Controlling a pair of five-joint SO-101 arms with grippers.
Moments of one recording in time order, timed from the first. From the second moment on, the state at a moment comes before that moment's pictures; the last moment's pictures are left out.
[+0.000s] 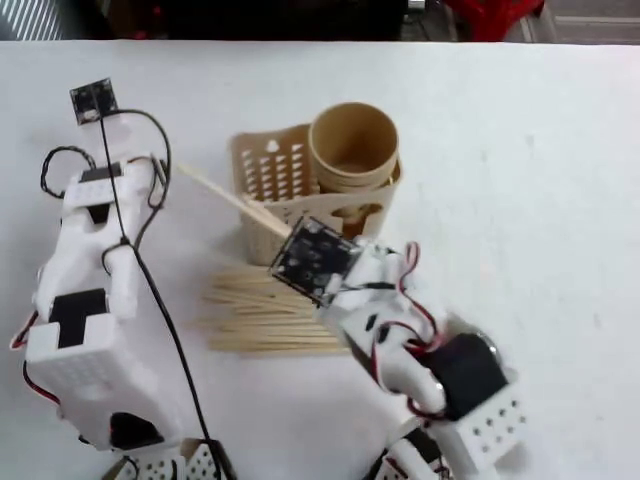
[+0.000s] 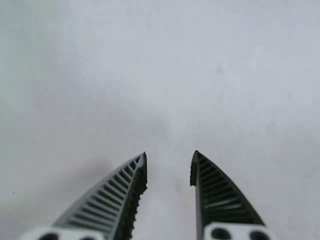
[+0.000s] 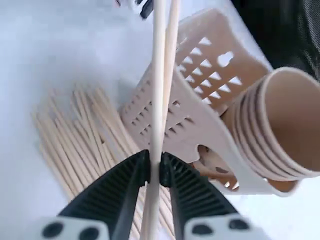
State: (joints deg) left arm -18.5 18.5 14.2 34.2 10.2; right arm -36.4 -59.9 35.0 69.5 31.9
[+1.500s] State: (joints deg) left arm -18.5 18.5 14.2 34.2 10.2; right arm -33.8 -27.6 39.9 12.0 6.4
